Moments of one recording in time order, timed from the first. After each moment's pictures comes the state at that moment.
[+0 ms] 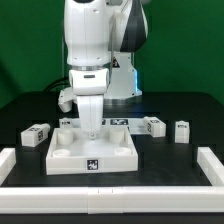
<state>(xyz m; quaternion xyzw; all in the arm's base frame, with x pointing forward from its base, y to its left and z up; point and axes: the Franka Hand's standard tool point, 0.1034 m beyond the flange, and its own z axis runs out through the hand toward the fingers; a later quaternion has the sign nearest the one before) 0.389 -0.061 0.008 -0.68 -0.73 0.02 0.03</state>
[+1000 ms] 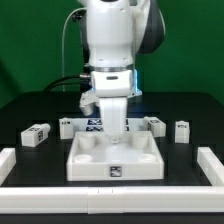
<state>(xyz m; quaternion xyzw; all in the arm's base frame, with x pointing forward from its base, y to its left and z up) 0.423 0.002 0.008 -0.70 -0.72 0.00 0.03</state>
